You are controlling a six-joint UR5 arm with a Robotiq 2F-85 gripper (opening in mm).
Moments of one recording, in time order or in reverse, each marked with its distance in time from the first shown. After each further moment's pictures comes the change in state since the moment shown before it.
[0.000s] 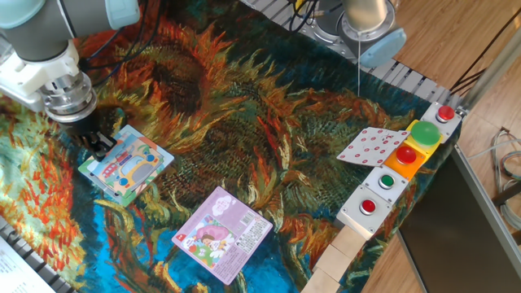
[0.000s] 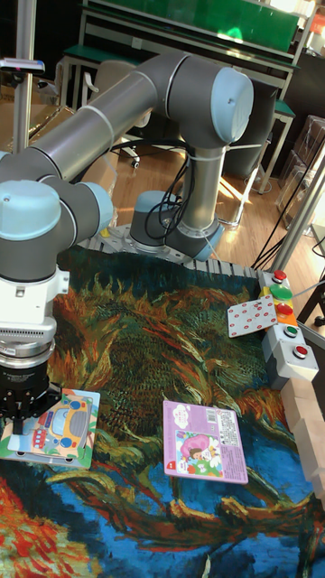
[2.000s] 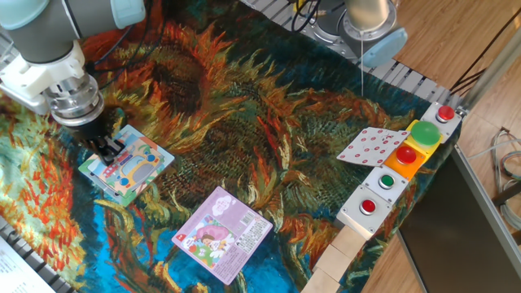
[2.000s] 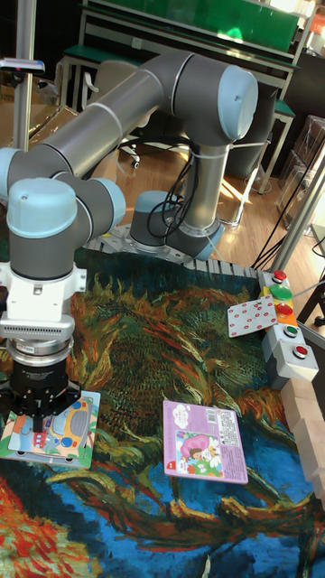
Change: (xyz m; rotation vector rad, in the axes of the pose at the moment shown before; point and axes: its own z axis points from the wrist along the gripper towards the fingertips) arm -0.003 0.033 -0.007 -0.031 0.001 0.039
